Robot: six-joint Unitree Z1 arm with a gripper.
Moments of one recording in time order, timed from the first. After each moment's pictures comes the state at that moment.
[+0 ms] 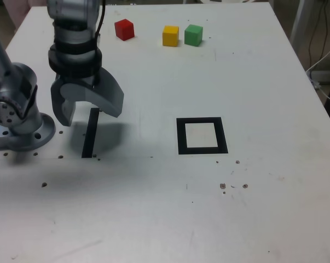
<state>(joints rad) 0.02 1.48 -0.72 1.01 0.04 0.02</state>
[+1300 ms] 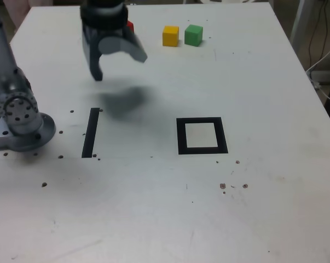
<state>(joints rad) 0.52 1.64 -1.05 1.11 0.17 0.15</state>
